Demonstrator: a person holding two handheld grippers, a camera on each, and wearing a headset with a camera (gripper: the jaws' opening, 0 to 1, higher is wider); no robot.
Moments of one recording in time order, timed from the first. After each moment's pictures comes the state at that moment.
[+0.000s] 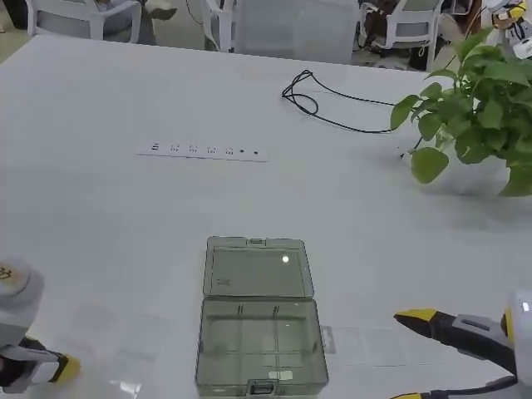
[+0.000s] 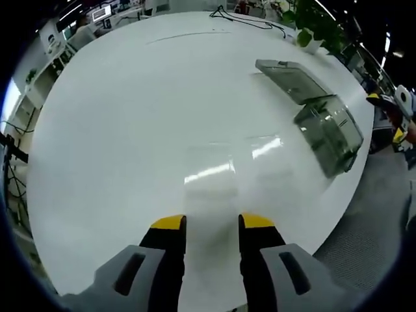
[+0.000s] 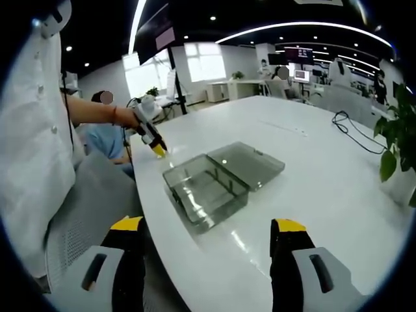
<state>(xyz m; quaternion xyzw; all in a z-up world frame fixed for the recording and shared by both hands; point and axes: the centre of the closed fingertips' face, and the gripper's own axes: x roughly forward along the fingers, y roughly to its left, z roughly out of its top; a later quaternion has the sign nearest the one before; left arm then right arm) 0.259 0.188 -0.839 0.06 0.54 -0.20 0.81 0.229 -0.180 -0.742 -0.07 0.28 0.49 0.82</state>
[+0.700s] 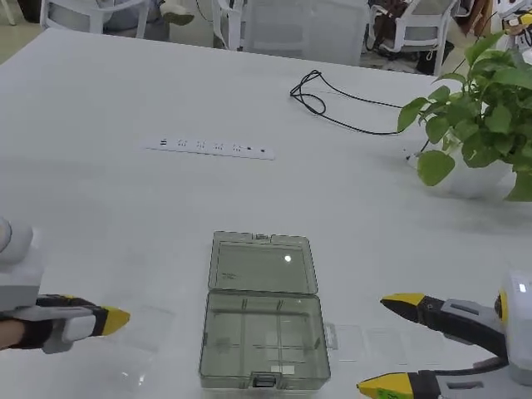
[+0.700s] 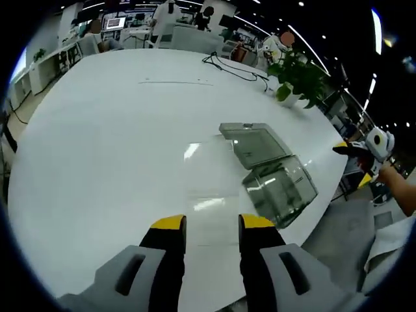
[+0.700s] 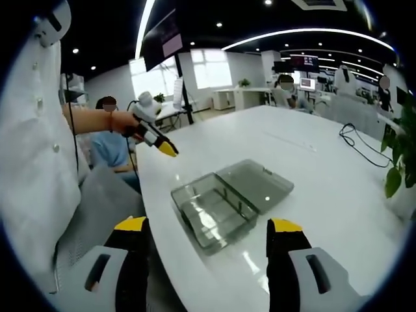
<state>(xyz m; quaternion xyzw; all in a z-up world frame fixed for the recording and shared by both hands) 0.276 0.122 -0.764 -0.07 0.43 -0.25 0.86 0.234 -0.148 -0.712 -0.06 0.25 0.51 0.82</state>
